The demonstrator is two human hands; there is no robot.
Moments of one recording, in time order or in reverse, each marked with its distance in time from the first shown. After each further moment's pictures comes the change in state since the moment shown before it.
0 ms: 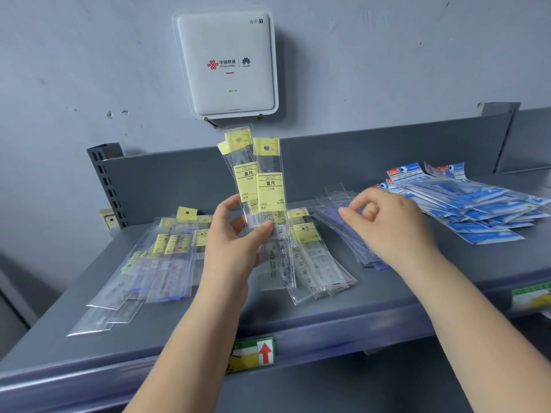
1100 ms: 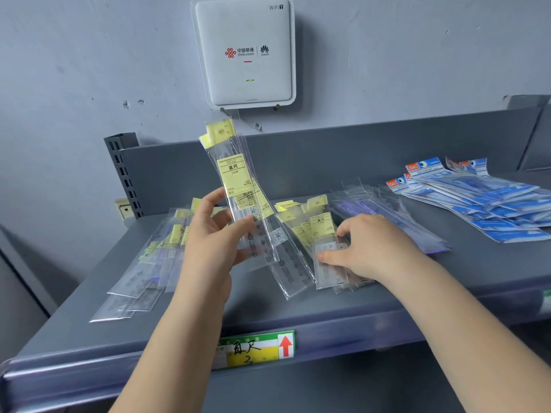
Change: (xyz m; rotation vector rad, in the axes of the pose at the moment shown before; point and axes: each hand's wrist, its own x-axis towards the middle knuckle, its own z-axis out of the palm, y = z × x) left_hand 0.002 0.011 -0.035 -0.043 0.047 0.018; right_hand -0.015 -0.036 0.026 -0.367 -0.459 0.020
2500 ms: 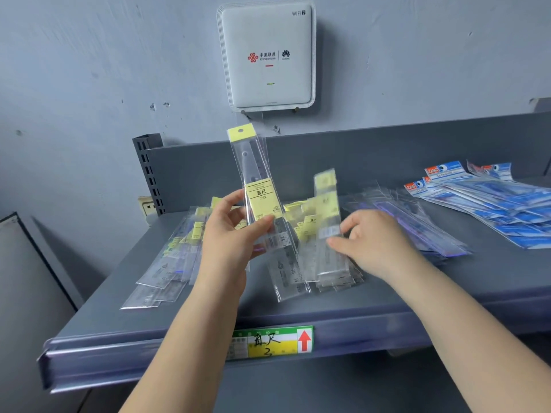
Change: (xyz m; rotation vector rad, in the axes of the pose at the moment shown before) left_hand 0.004 -0.004 -0.011 0.067 0.033 0.032; right_hand 0.006 -0.009 0.014 0.395 0.132 -0.082
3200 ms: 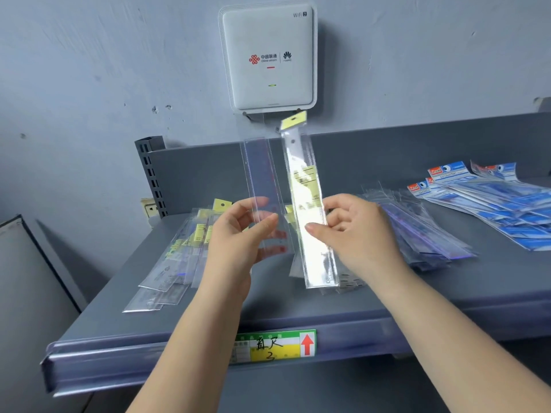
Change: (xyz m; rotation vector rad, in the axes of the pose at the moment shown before) left_hand -0.006 0.005 0.003 -0.055 -0.082 -0.017; right_hand -0.003 -0.023 0.013 0.479 0.115 -0.123
